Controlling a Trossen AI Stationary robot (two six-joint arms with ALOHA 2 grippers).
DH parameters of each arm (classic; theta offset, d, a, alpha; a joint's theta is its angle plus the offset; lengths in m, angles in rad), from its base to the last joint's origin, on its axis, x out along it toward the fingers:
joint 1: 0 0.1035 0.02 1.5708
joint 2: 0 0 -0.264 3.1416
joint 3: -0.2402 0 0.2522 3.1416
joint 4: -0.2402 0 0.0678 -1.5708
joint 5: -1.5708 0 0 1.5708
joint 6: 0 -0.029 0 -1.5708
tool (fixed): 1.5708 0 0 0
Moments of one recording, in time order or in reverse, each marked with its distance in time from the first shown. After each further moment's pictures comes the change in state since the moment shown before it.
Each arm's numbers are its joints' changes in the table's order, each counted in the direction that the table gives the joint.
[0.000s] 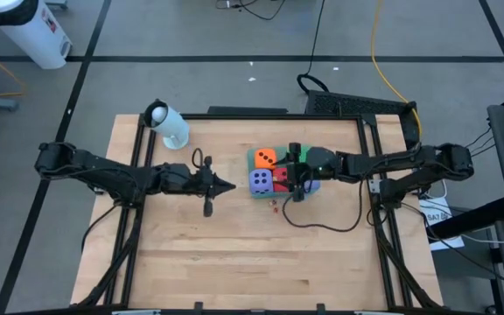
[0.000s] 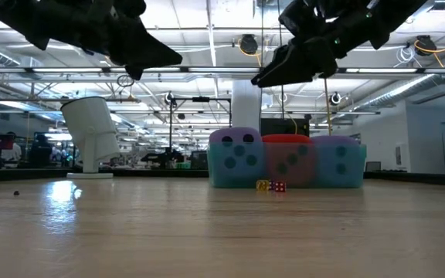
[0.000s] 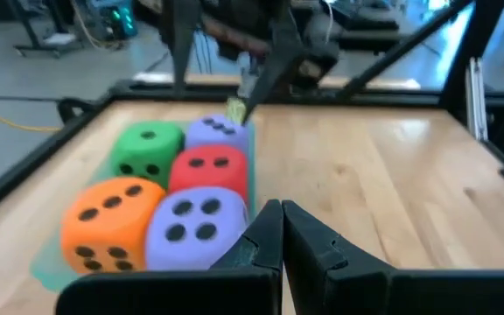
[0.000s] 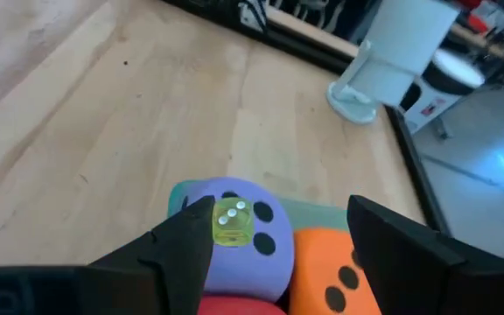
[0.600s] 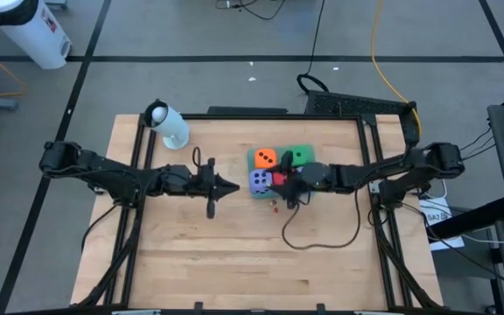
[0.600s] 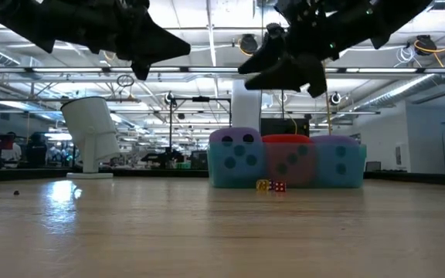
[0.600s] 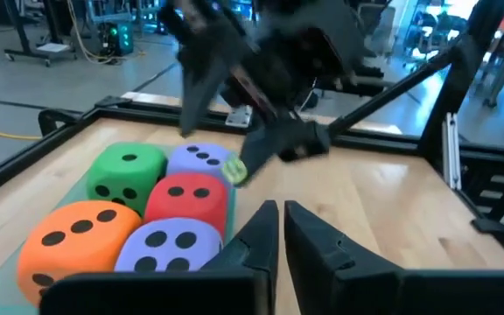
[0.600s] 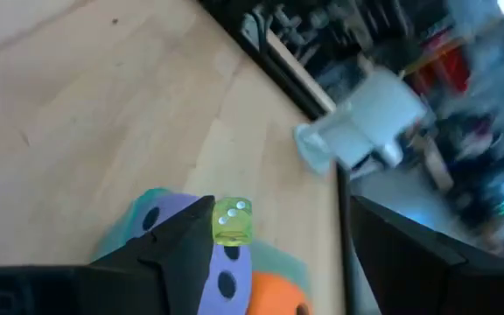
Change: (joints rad) left arm -0.020 -0.060 0.000 0.157 -0.005 0.091; right arm 0.129 -0.099 0.003 0.189 -0.193 0.371
